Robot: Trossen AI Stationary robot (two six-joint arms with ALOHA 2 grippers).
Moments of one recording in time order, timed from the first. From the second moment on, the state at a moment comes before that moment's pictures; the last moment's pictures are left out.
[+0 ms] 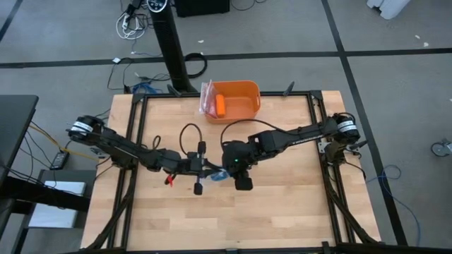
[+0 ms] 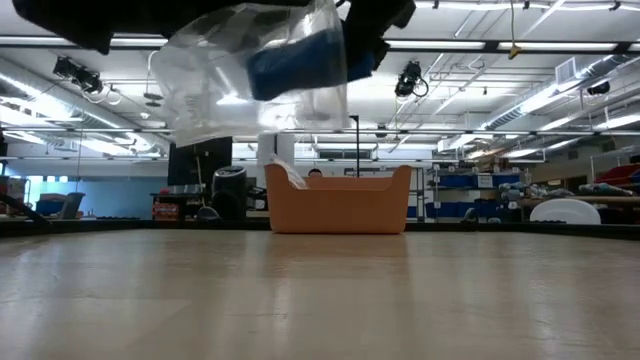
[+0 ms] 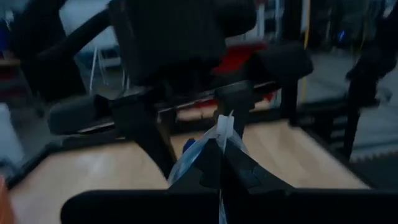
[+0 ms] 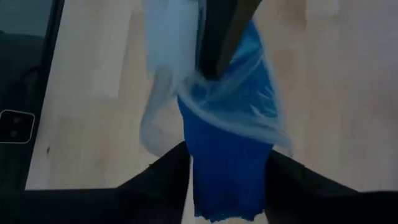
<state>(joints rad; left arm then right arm) -0.29 1.45 0.60 0.87 -0.23 0.11 0.18 1.82 1.63 -0.82 -0.05 0.11</state>
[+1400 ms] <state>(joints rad) -0.28 1.55 0.44 1.56 -0.02 0.23 0.53 1.41 0.75 0.46 0.55 0.21</state>
